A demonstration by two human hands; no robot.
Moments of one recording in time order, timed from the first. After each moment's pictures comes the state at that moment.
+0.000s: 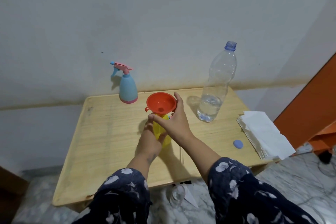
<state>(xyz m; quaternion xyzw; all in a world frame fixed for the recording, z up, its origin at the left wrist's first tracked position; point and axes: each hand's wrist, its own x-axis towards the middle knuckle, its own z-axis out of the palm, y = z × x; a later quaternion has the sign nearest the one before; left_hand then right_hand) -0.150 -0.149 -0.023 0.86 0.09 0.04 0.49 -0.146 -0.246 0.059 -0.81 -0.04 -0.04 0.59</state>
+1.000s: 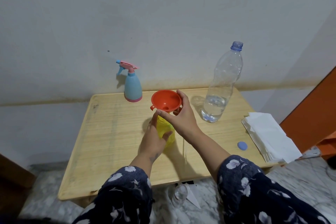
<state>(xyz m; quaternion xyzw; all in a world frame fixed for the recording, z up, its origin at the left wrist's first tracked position) -0.151 -0.146 -0.024 0.87 0.05 0.05 0.49 -0.141 -0.253 0.068 -0.79 -0.06 -0.03 0.61</state>
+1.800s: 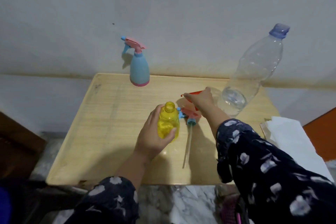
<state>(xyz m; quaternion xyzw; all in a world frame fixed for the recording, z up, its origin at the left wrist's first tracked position) -0.148 -0.142 -0.038 0.86 0.00 0.13 0.49 0.002 -0.290 0.006 -0.86 0.16 0.08 0.47</state>
